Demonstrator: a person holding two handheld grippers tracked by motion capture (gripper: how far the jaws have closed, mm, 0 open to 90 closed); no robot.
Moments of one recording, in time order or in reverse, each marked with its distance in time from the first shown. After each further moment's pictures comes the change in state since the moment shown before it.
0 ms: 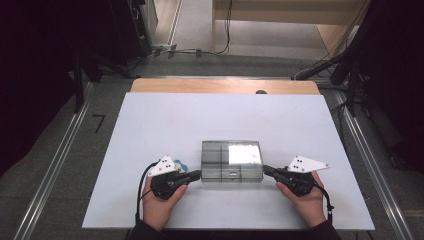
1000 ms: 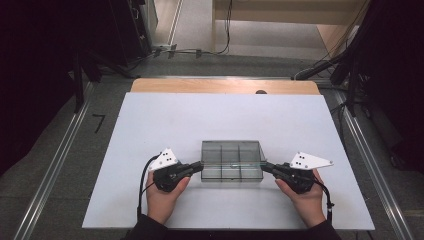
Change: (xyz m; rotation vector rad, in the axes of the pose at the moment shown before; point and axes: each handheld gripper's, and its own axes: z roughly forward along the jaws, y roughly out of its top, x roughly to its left) left arm 0.005 0.015 0.007 -0.072 0.009 0.024; right arm 0.006 0.019 -0.005 -0.075 0.036 0.016
